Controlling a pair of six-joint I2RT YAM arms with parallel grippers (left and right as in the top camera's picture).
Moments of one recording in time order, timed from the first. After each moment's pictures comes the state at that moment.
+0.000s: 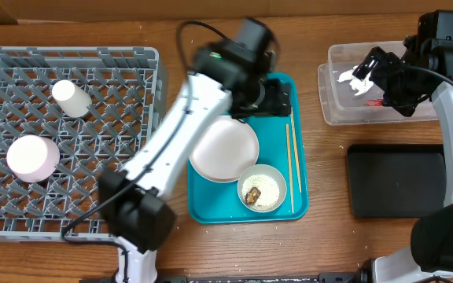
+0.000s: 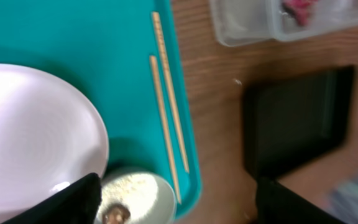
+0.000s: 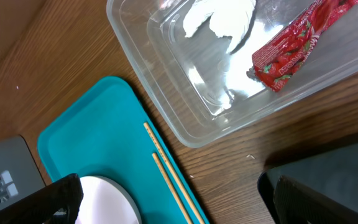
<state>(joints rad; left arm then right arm) -0.60 2.02 2.02 -1.19 0.27 -0.56 -0.12 1.73 1.70 -1.13 -0.24 0.51</state>
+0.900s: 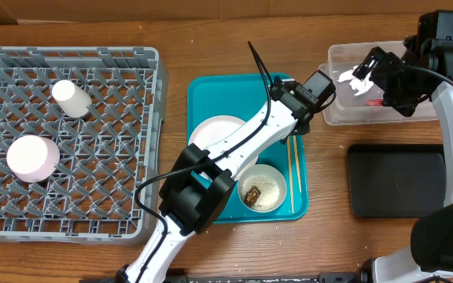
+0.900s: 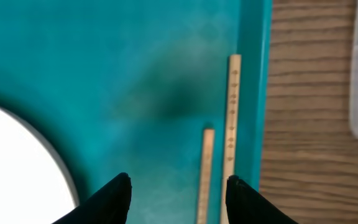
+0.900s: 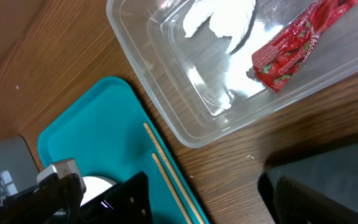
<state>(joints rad) -0.79 2.32 2.02 -0.98 -0.23 -0.86 -0.12 1.73 1.70 -1.13 -0.24 0.51</state>
